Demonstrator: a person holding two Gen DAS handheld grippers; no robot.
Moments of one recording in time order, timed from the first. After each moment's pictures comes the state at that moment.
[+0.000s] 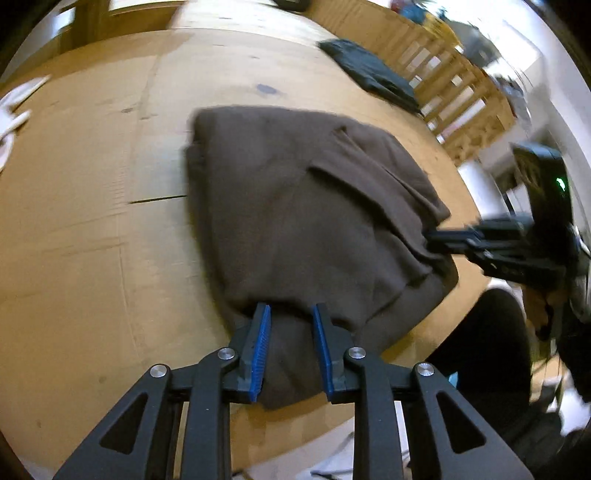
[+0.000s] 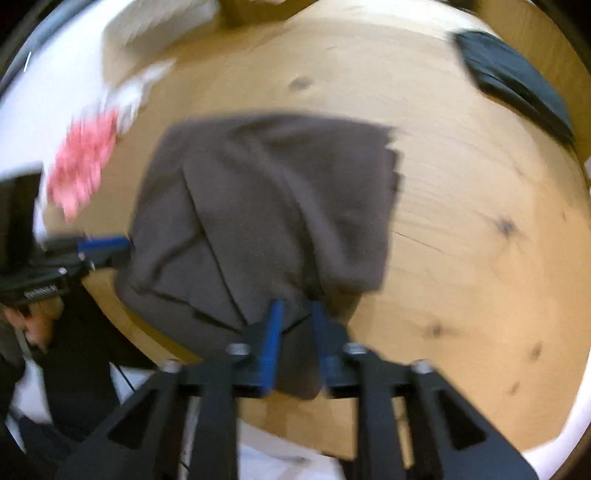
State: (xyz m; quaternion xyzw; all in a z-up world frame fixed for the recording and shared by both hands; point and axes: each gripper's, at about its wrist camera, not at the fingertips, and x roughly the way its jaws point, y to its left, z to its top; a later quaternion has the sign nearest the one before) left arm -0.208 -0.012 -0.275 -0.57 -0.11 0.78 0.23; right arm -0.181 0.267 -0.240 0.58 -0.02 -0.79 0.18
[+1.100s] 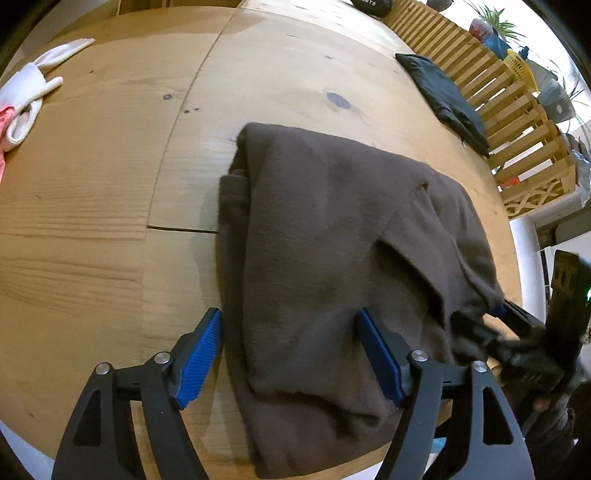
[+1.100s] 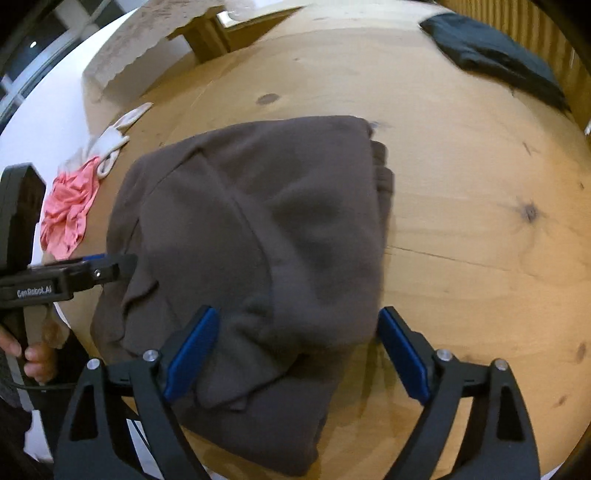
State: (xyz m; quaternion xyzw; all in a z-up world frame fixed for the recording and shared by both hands) left arm -0.263 0.018 -0.298 -0.60 -0.13 0.78 0.13; right arm -0.196 0.275 -0.283 0.55 -0.05 -0.81 0.18
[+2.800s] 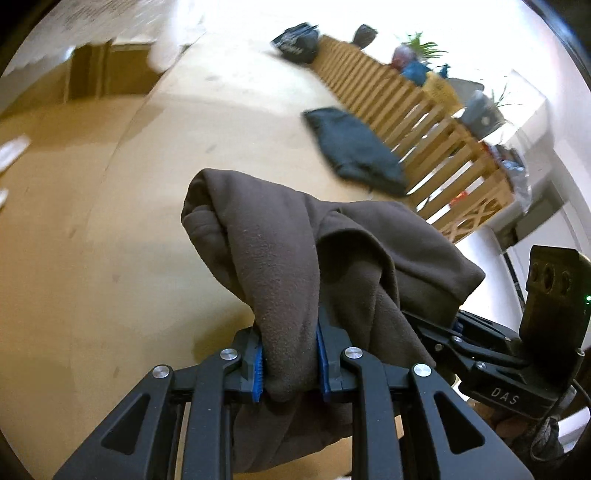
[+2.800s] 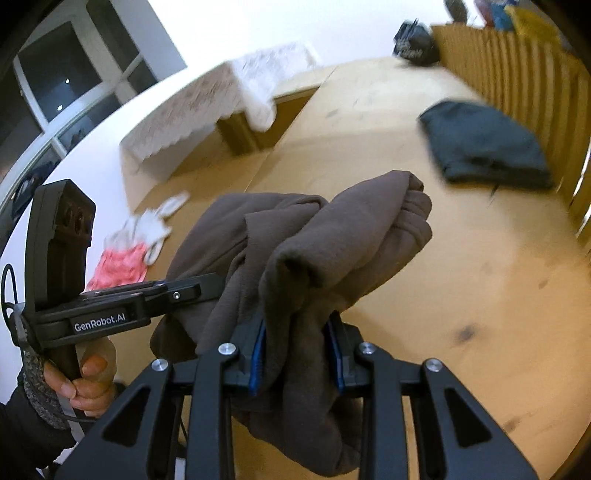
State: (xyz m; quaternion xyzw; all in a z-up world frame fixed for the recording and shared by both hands) left arm -0.321 0.131 -0.191 -0.49 -0.14 0.83 0.23; right arm -0.242 0.341 -0.152 0.43 -0.09 -0.87 0.20
